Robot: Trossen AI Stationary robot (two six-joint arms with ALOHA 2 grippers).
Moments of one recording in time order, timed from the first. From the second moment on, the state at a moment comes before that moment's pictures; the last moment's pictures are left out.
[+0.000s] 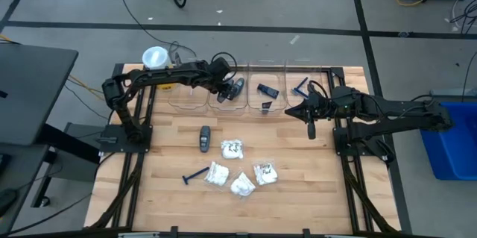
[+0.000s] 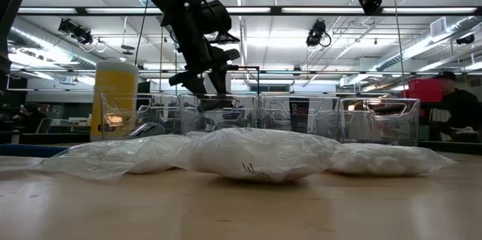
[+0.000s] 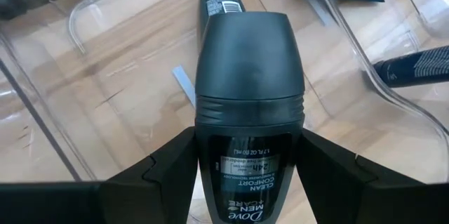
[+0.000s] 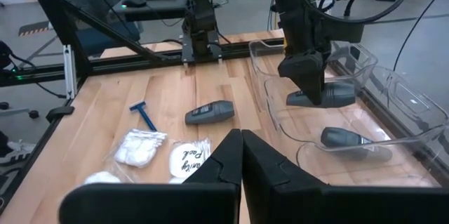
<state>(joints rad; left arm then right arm) 0.47 1.75 1.29 -0.57 -0.06 -0.55 -0.04 0.77 0.73 -0.27 0.02 0.09</state>
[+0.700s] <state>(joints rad) 0.47 1.75 1.29 -0.57 -0.04 -0.57 -0.04 0.77 0.73 -0.27 0.02 0.09</state>
